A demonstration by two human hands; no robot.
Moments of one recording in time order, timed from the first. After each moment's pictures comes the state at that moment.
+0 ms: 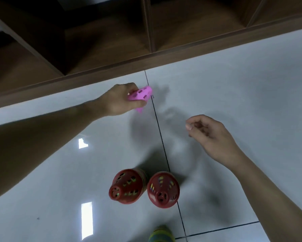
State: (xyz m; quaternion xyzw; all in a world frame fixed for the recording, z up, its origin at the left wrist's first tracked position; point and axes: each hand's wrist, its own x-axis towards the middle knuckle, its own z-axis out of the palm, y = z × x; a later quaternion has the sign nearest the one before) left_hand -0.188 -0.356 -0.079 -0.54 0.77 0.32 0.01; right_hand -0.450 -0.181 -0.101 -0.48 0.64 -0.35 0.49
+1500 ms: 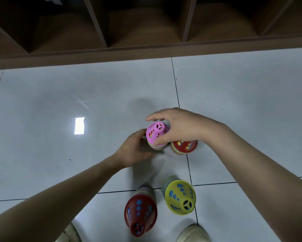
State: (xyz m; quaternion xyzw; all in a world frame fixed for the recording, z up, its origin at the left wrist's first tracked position) left_hand -0.100 -0.095 -0.141 -0.53 0.68 0.48 -0.17; right_hand -0.308 -0.145 -0.015 -0.76 0.49 0.02 0.43
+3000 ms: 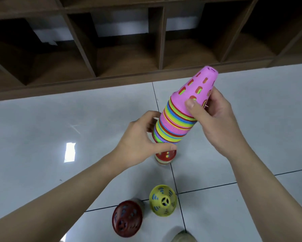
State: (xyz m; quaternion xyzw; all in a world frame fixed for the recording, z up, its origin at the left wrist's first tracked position) left_hand -0.179 -0.101 0.019 -0.45 0.72 0.43 -0.31; right_hand -0.377 -0.078 0.090 -0.50 0.52 -0.52 0.45
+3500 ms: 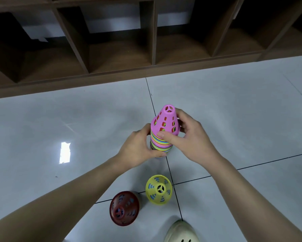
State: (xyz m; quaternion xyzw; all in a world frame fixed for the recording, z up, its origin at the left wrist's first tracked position) left_hand -0.182 -0.089 -0.053 -0.49 0.75 0.40 -0.20; right_hand -0.366 -0.048 0.024 -0.58 0.55 -0.41 0.44
